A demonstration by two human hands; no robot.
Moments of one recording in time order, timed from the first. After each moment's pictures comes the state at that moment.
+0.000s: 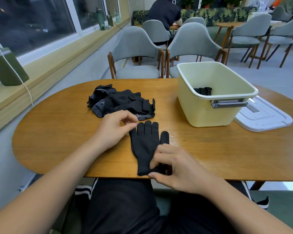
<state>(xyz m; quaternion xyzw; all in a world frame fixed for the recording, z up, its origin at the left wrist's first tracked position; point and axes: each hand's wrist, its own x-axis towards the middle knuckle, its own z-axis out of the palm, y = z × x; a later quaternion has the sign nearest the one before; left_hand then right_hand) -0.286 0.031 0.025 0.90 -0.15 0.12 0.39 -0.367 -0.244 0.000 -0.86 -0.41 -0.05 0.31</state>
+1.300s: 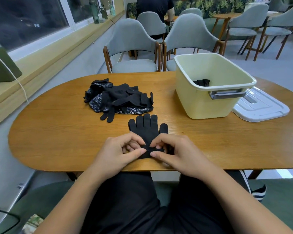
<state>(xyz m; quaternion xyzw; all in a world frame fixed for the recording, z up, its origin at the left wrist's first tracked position) -0.373 0.013 0.001 0.86 -0.17 0.03 0.47 -0.361 -0.247 -0.001 -0.85 -0.30 -0.02 0.42</state>
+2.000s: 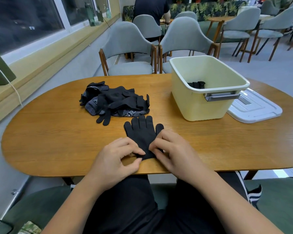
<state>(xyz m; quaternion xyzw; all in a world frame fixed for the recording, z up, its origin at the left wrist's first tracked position) -0.386 0.010 0.004 0.90 -0.26 0.12 0.33 -0.360 -0.243 -0.011 -0.88 -0.34 -0.17 0.29</state>
